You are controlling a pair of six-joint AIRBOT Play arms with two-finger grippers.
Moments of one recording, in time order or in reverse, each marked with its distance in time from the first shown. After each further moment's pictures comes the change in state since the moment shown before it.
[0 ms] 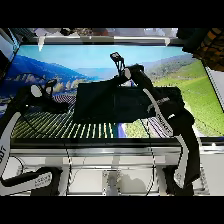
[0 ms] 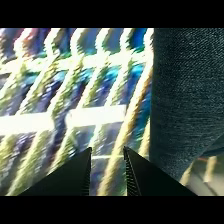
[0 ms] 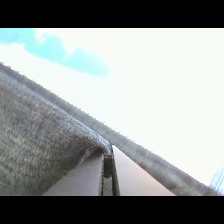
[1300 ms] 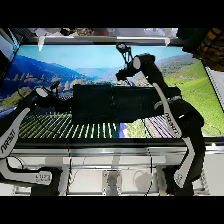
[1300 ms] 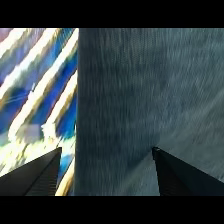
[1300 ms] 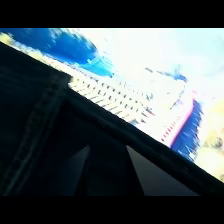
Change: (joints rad) left arm 0.042 -0.216 0.000 -0.389 0.218 0.097; right arm -0.070 0.111 0.053 -0.001 0.243 -0.080
